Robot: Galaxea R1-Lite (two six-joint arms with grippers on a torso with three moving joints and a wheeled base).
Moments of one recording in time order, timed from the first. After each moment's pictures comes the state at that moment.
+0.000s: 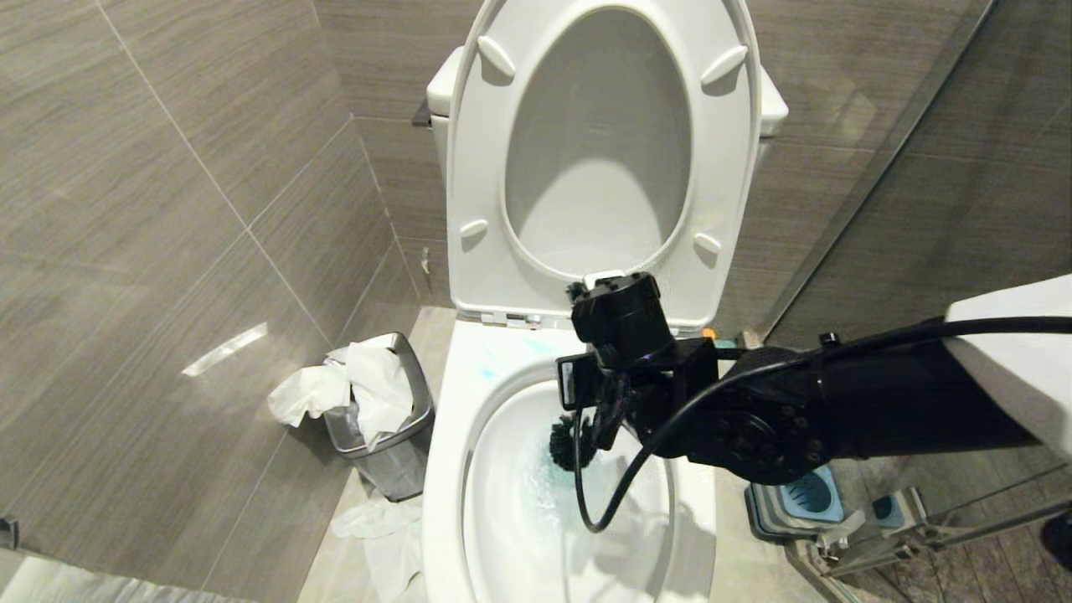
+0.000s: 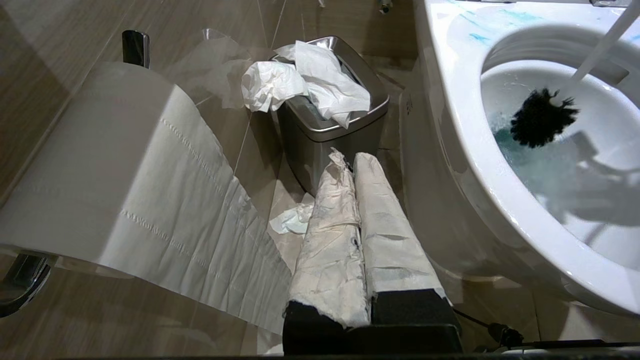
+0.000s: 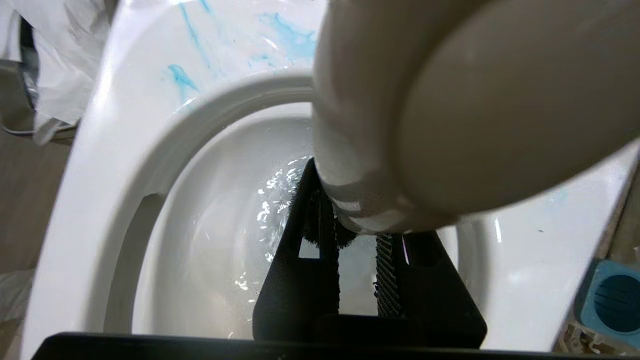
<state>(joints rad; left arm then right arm) 0.00 0.00 0.00 0.00 0.00 0.00 0.79 2.09 -1.38 -0.21 -0.54 0.26</state>
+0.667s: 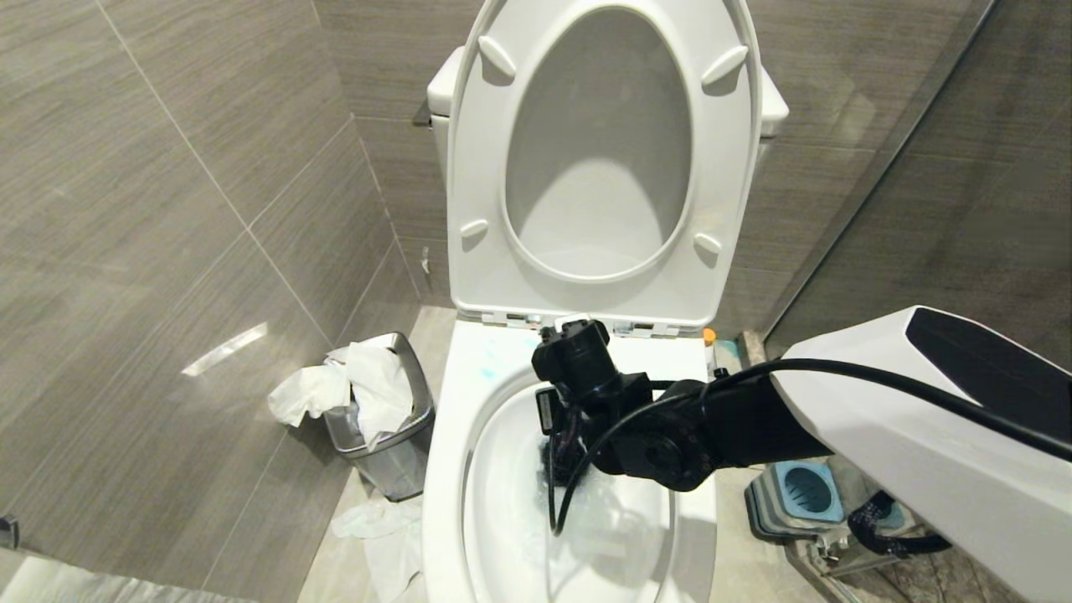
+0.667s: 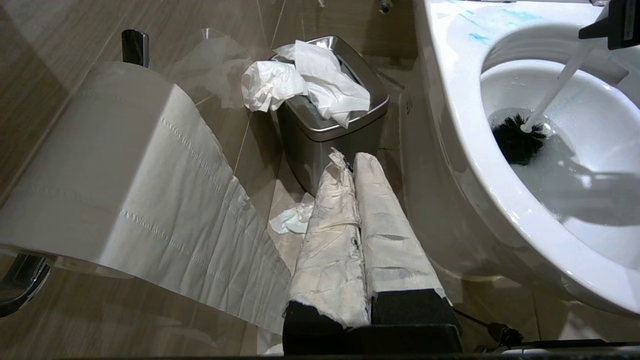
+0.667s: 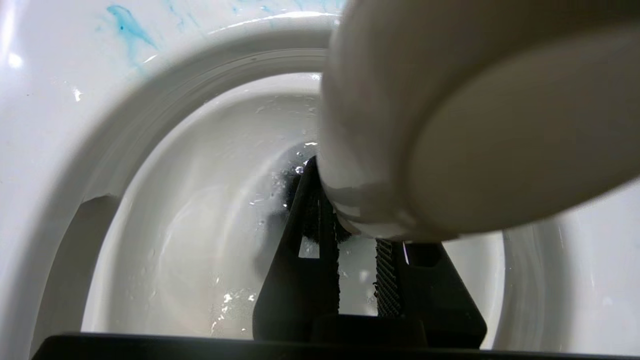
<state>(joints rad) 0.00 0.00 0.00 0.01 0.00 0.00 0.77 2.29 -1.49 -0.21 -0.55 0.25</state>
